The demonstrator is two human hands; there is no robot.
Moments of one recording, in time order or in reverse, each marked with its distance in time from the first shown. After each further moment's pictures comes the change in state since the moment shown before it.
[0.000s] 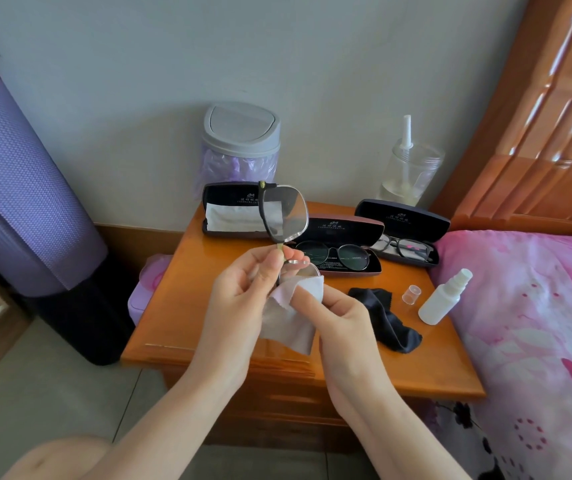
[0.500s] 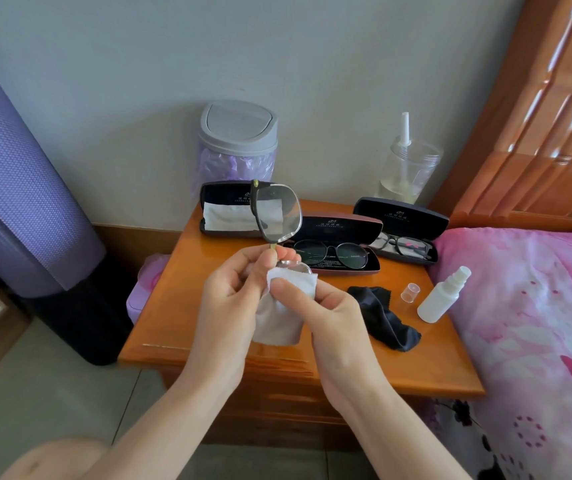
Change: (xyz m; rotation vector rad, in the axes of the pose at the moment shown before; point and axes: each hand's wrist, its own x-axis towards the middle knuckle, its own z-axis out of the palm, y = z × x) left_hand 0.000 0.001 0.000 0.031 0.065 0.004; right_hand 0.006 -0.001 0.003 0.047 -0.049 0.009
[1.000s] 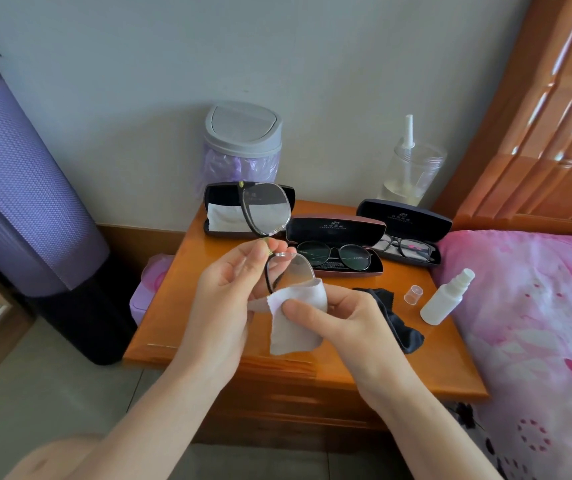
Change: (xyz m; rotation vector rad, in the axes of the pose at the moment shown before) left_hand 0.007 0.006 -0.008 -0.234 -0.041 -0.093; right_hand -0.003 -0.012 -0.019 -0.231 -0.116 -0.004
